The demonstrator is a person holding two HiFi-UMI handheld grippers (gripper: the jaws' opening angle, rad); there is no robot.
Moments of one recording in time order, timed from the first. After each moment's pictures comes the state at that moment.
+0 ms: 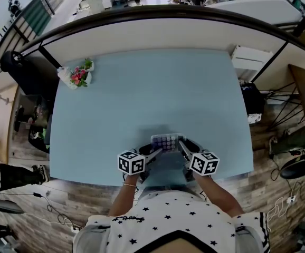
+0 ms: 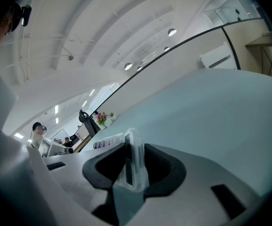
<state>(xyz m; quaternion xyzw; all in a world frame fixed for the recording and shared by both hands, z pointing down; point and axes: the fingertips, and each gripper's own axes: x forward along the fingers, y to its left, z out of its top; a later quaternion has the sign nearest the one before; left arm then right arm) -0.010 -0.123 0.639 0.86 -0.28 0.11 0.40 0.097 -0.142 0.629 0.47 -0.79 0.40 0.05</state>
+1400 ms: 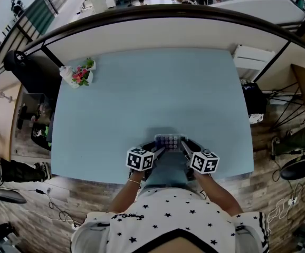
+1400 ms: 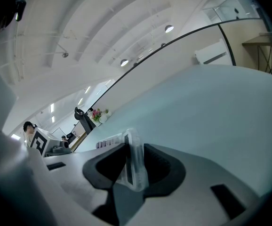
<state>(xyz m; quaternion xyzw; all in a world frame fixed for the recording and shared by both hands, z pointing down) 0.002 -0.121 0.663 0.83 -0.33 0.22 0.39 0.113 -0.135 0.648 0.48 -0.77 0.42 0.07</state>
